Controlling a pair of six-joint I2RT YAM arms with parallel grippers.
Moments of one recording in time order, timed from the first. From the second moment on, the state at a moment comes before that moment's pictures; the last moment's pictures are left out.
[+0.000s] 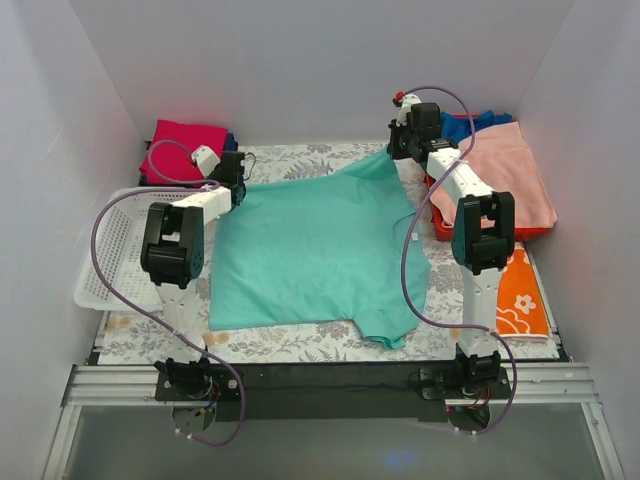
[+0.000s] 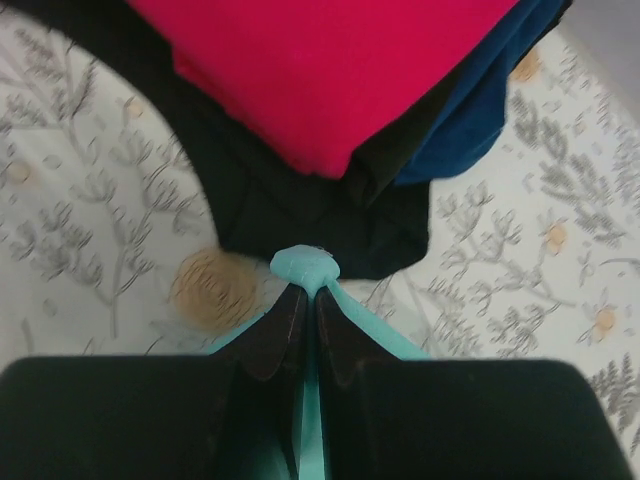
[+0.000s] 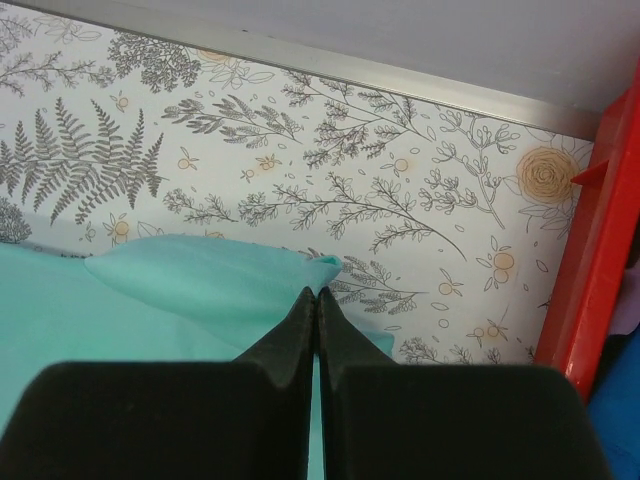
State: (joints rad) left arm -0.17 2.06 1.39 -0.06 -0.62 -0.77; right arm 0.21 2.22 1.92 -0.27 -0.18 0.01
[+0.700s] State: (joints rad) left arm -0.17 1.88 1.25 0.10 -0.59 -0.68; right arm 0.19 1.93 1.59 -0.17 -0.21 0.05
